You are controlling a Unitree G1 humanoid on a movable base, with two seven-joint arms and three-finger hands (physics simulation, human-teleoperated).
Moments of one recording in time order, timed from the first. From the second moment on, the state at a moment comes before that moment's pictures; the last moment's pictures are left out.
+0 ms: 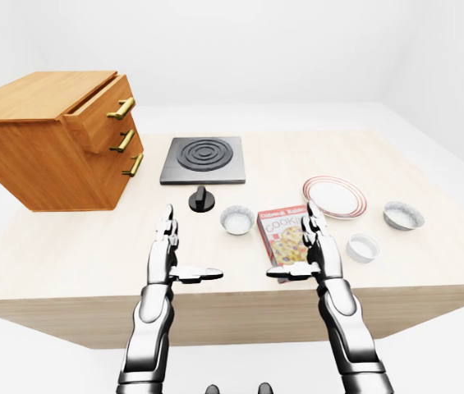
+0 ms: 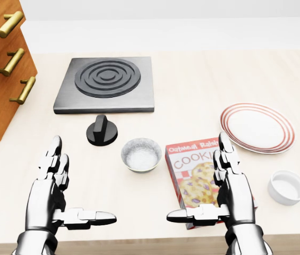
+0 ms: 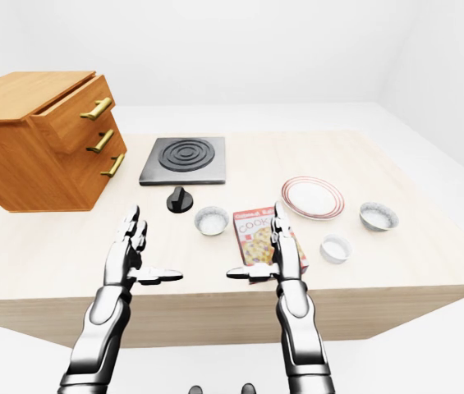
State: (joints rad) left arm 0.00 0.01 0.01 0.00 -0.01 0.00 -0.01; right arm 0.00 -0.01 -0.01 0.00 0.01 -0.01 0.02
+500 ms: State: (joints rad) left arm 0.00 0.02 0.04 -0.01 -0.02 -0.01 -0.04; right arm 0.01 -0.02 -0.04 0.00 0.03 -0.03 0.04
